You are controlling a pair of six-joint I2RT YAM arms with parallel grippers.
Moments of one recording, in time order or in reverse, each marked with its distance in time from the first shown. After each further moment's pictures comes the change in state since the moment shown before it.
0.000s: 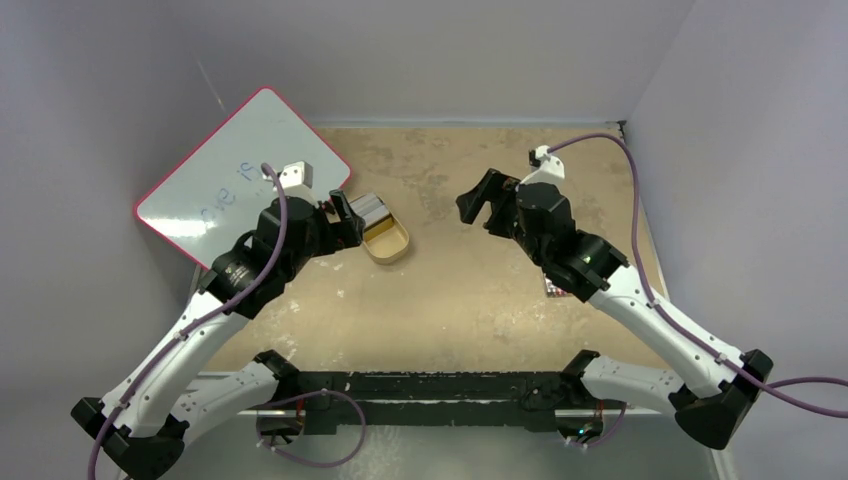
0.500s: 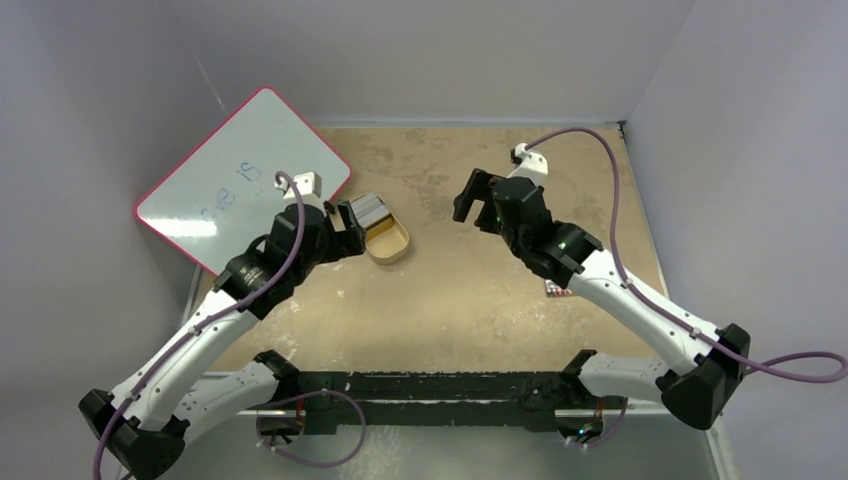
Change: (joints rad) left arm 0.000 0.009 -0.094 0.034 -0.019 0.012; right arm 0.000 0.119 0.014 0.002 0.076 -0.047
